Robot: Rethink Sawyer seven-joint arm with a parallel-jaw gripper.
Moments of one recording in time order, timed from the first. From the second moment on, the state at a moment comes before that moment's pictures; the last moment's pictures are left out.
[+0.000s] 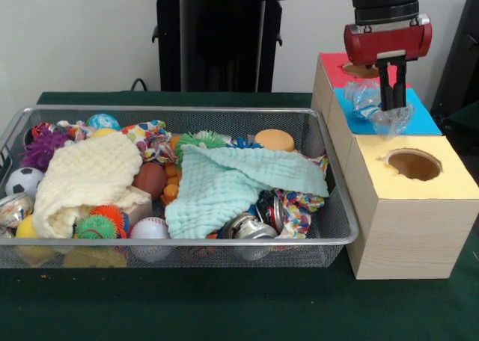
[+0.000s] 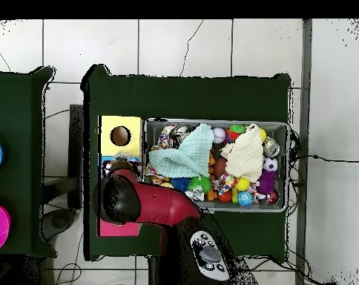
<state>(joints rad) -0.18 -0.81 0.24 2.03 0.21 0.06 1.57</state>
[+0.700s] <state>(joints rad) -0.15 -0.72 0.22 1.94 0.20 -0.12 1.57</state>
